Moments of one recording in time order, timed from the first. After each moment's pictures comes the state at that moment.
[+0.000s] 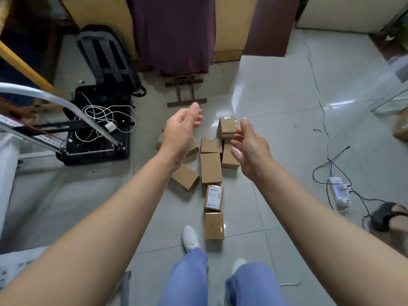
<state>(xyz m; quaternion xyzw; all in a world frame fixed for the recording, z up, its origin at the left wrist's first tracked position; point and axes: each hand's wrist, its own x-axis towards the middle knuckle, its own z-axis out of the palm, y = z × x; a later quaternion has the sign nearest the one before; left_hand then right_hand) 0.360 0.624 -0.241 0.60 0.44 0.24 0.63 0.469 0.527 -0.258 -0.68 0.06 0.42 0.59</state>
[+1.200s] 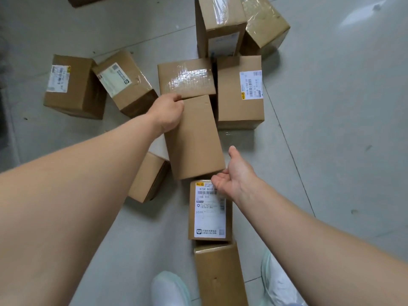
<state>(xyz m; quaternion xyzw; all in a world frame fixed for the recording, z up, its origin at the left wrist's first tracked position) 0.525 0.730 -0.877 0.78 0.45 -0.12 0.42 0.543 0.561 -0.917 -0.51 0.46 0.48 0.54</state>
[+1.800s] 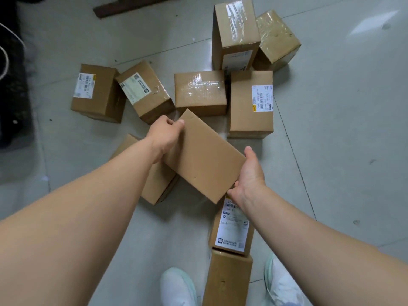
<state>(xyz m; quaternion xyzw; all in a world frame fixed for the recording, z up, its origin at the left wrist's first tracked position) 0.481 0.733 -0.865 0.68 0.57 -0.11 0.46 0.542 0.569 -0.864 -0.57 0.42 0.46 0.53</state>
